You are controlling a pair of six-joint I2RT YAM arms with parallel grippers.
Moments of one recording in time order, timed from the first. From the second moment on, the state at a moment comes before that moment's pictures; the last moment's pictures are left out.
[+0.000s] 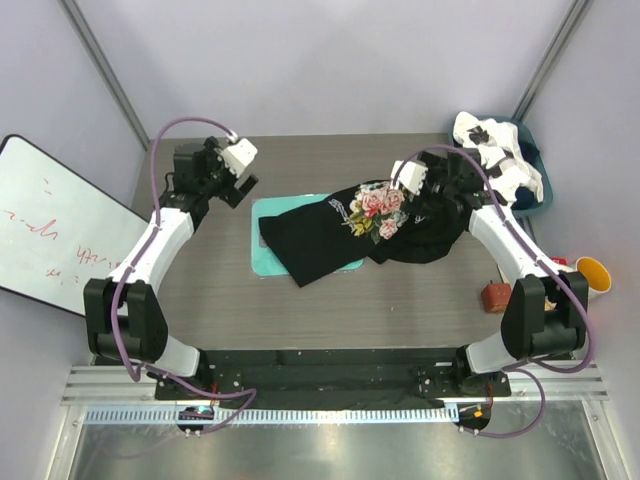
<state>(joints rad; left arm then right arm) -0.12 1.48 1.18 -0.12 0.20 0.65 0.12 1.46 1.15 -0.25 -0.32 -1.14</state>
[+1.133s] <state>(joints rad) -0.46 1.76 1.33 -0.91 0.64 1.34 0.11 1.74 1.29 -0.91 -0.42 -1.39</state>
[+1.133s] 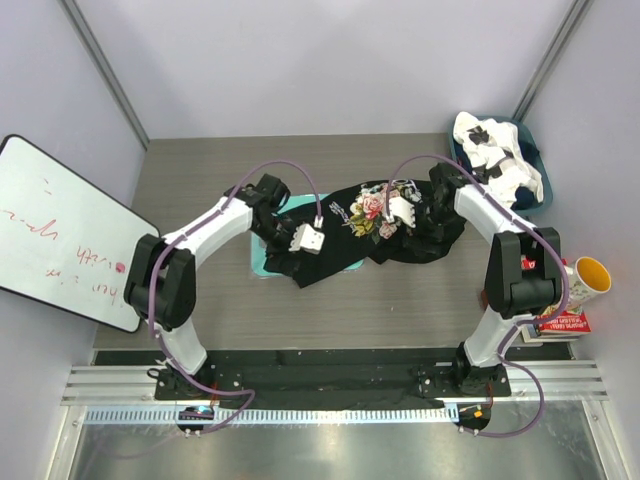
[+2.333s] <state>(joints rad) -0.63 1.92 1.29 -0.83 0.51 1.28 0.05 1.82 1.24 -0.81 -0.34 -1.36</state>
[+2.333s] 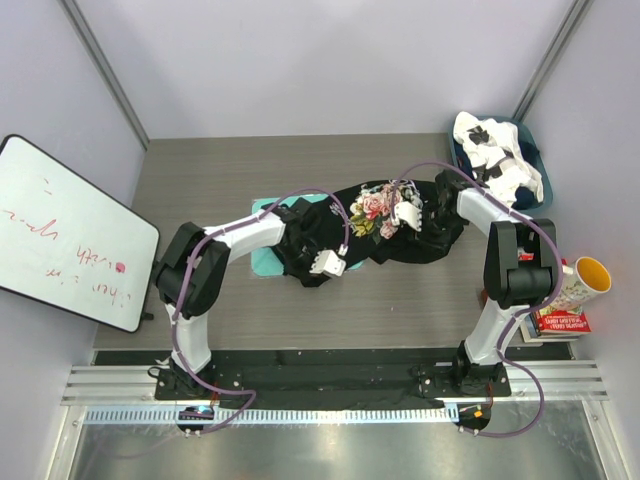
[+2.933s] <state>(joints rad) -0.51 1.72 1.56 -0.81 0.25 1.08 0.05 1.77 1.37 -0.79 -0.26 -1.36</state>
